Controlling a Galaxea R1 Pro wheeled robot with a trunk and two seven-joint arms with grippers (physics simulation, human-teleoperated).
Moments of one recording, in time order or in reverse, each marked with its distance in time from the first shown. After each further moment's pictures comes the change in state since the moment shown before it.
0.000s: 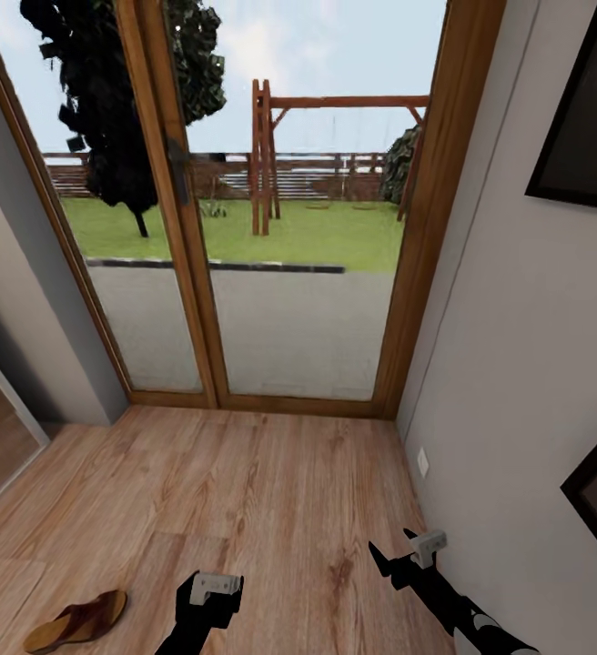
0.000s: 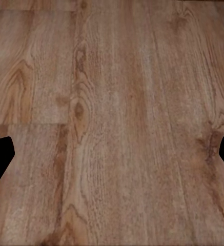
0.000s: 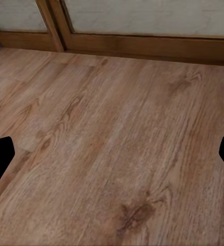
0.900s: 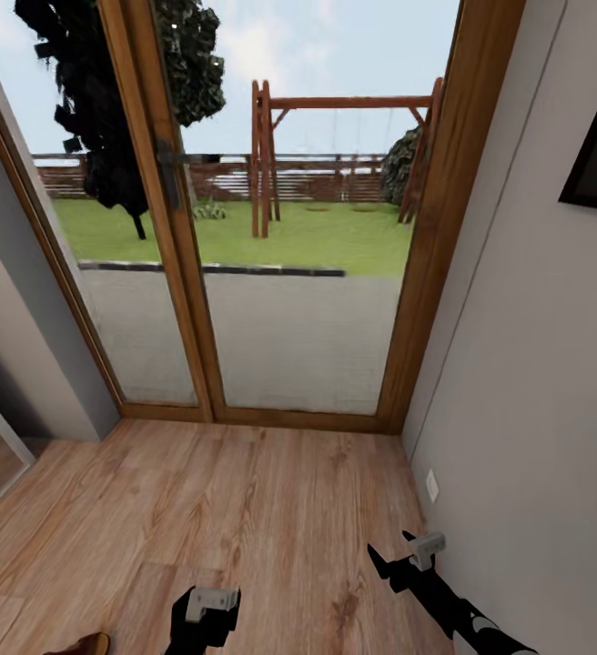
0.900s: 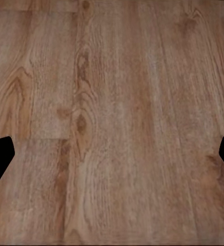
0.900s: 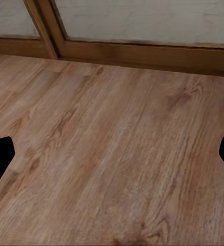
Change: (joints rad) left arm 0.034 0.004 0.005 0.003 -0.001 0.000 -0.001; right arm 0.001 0.002 0.001 0.012 0.003 0.002 -0.003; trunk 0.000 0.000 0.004
